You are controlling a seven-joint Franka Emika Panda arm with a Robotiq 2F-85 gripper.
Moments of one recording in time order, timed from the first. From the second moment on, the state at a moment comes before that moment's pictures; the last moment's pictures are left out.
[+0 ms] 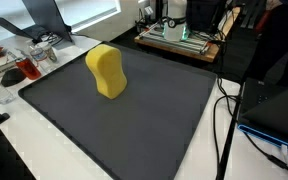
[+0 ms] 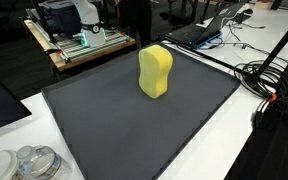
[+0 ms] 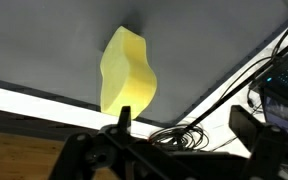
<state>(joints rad) 0.14 -0.45 -0.45 -2.40 0.29 2.17 -0.98</state>
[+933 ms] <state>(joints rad) 0.02 0.00 -0.28 -2.08 0.52 2.12 -1.04</state>
